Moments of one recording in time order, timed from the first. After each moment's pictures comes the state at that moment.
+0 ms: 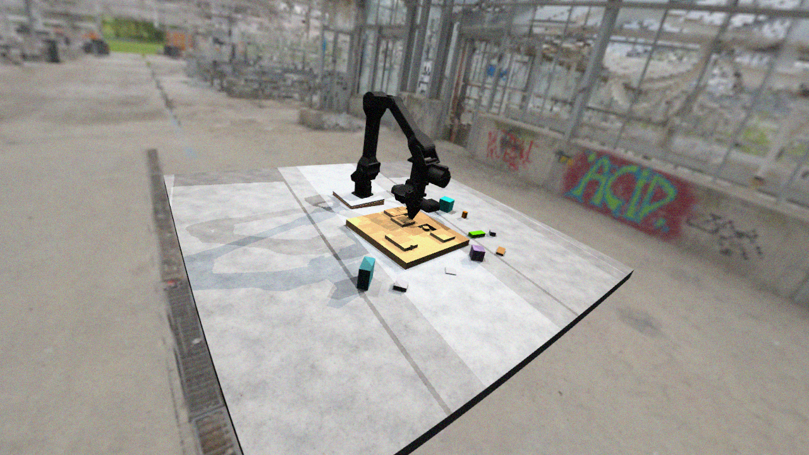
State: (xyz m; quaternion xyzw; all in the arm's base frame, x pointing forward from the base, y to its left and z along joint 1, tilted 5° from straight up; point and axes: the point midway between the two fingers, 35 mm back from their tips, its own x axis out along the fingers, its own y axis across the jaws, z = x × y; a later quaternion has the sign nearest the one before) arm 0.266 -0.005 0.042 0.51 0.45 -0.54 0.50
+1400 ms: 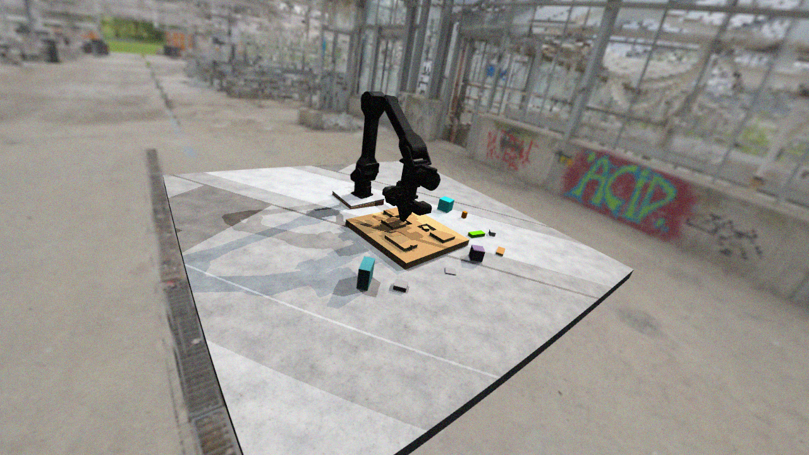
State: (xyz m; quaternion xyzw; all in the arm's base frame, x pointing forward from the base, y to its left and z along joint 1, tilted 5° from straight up) arm 0.263 -0.047 0.044 0.51 0.45 -0.54 0.50
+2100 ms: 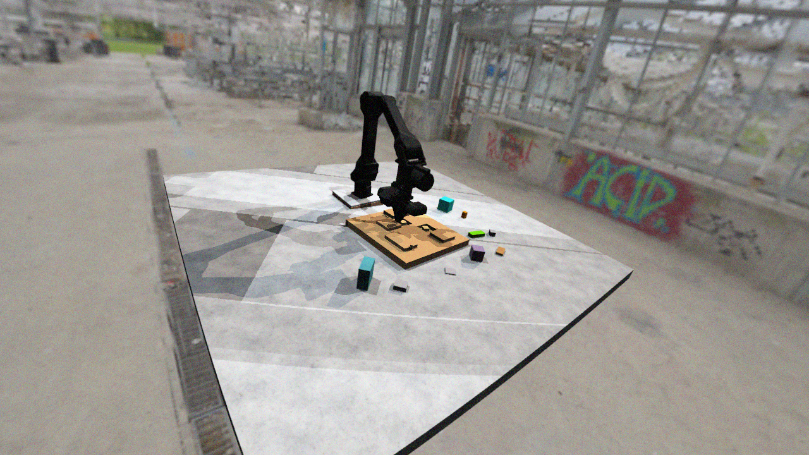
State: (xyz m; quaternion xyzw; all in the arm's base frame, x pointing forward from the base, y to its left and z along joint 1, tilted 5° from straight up) arm 0.260 -0.068 0.046 0.51 0.45 -0.54 0.50
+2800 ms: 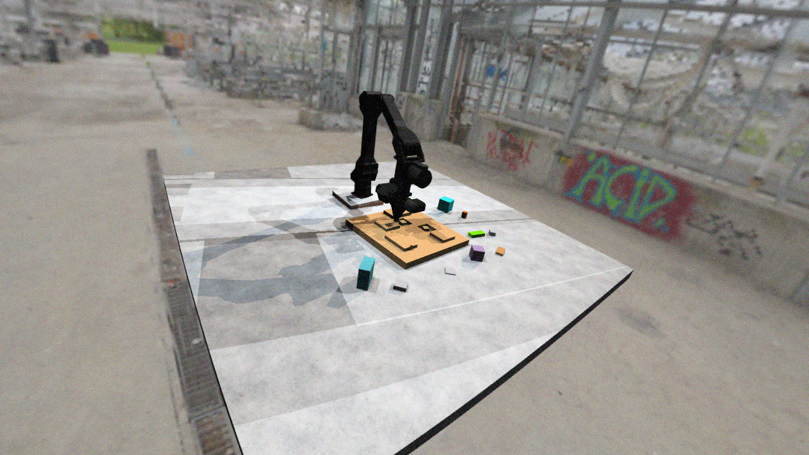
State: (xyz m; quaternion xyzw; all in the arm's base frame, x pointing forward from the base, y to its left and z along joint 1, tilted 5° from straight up) arm 0.257 -0.076 0.059 0.51 0.45 -0.54 0.50
